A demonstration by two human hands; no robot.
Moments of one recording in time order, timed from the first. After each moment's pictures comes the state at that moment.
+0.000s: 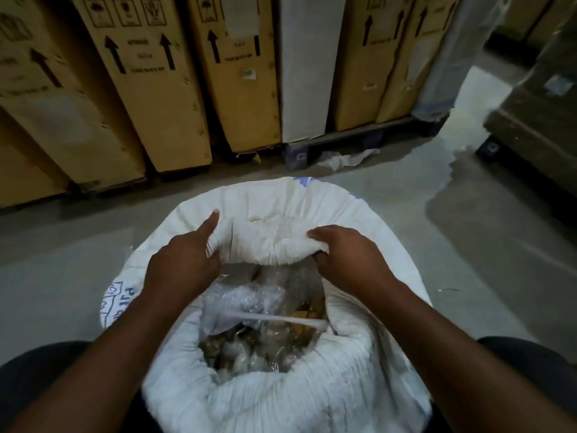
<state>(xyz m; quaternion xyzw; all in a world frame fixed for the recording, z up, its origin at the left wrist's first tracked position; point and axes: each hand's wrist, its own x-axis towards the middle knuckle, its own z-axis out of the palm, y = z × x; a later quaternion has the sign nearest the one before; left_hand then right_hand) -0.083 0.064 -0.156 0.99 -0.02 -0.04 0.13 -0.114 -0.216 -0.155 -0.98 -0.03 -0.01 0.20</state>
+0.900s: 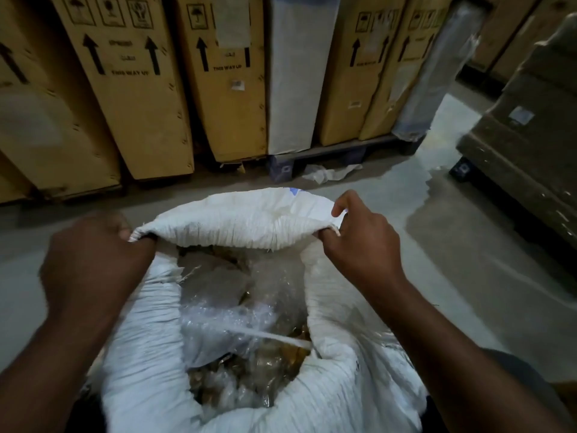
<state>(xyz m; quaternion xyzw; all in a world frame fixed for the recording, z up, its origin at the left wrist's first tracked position) -0.061 0.117 -0.123 0.94 0.14 0.07 0.30 -0.091 -0.216 -0.104 -0.96 0.10 -0.17 0.22</state>
